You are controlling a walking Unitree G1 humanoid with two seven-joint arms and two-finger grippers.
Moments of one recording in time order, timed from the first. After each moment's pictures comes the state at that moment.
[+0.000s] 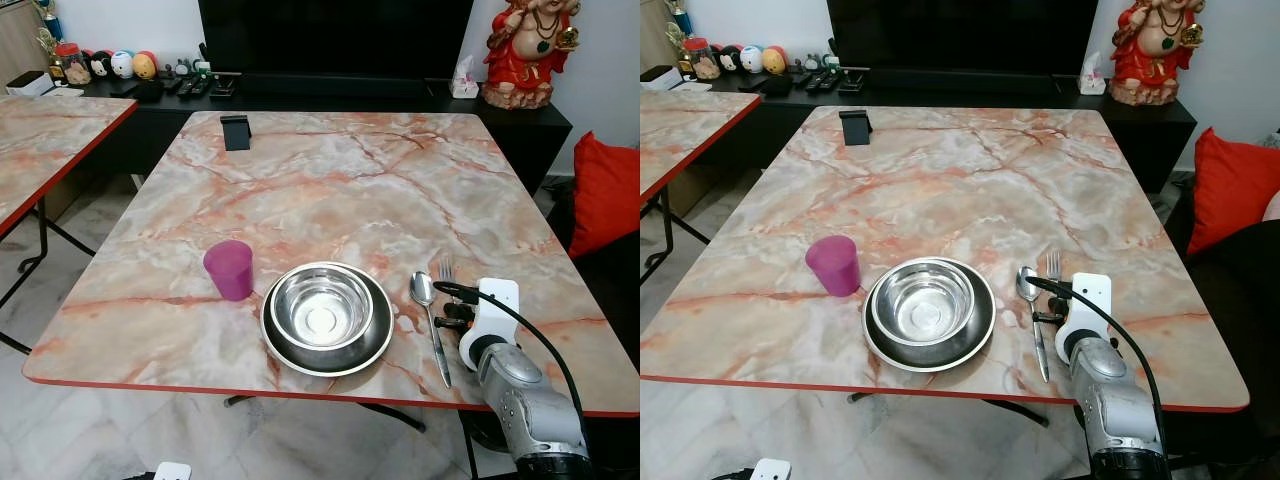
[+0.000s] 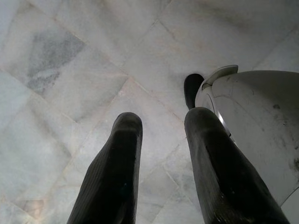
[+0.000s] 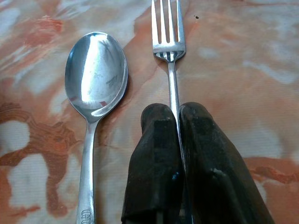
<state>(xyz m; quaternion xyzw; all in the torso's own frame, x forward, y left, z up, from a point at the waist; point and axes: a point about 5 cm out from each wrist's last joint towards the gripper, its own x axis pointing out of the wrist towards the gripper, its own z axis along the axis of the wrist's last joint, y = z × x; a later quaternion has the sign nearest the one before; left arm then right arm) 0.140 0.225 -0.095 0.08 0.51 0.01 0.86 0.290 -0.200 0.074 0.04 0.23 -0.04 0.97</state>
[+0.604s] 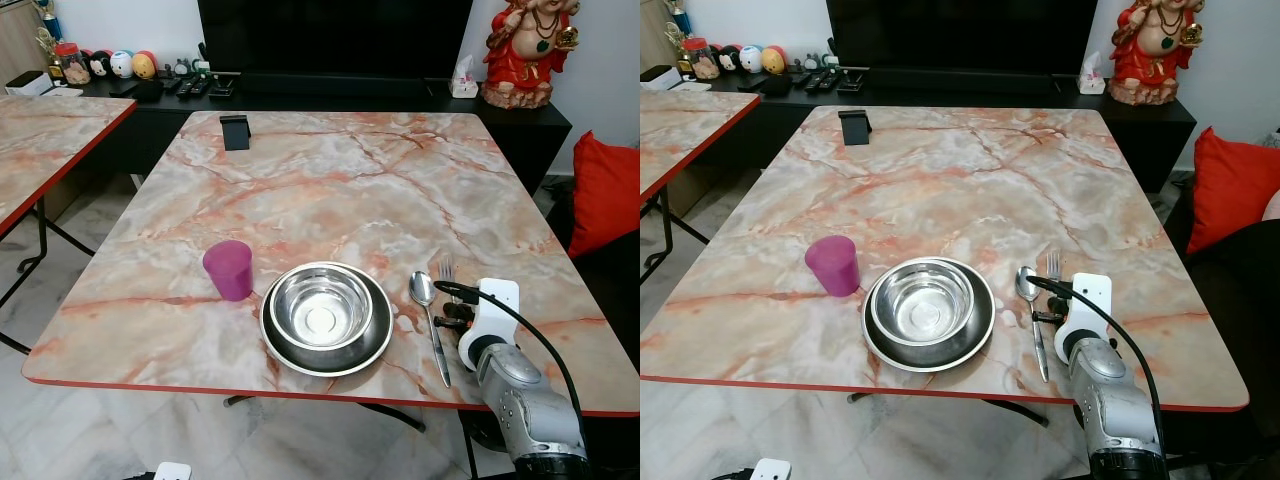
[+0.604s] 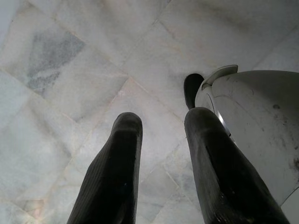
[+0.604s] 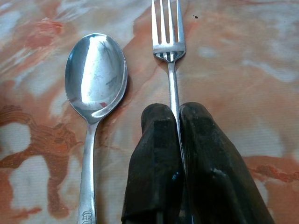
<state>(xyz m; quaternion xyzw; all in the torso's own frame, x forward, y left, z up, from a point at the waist) 0.140 0.225 -0.095 0.08 0.51 0.01 0.86 0.290 -0.199 0.074 0.05 0.23 -0.04 0.97</state>
